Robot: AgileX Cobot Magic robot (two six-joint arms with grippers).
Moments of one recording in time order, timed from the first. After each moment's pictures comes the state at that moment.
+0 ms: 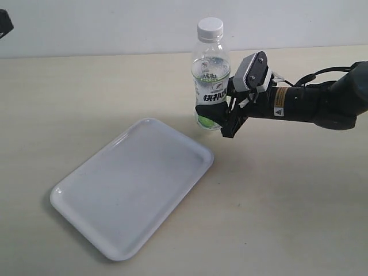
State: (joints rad) left arm -0.09 0.97 -0.50 1.05 -0.57 -1.05; right arm 0.01 2.23 -1.05 -1.11 -0.99 0.35
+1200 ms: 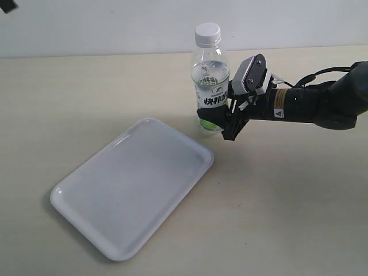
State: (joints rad) left arm -0.29 1.73 -1.42 1.23 0.60 -0.14; right arm 0.01 2.23 -1.05 -1.12 -0.95 0.34
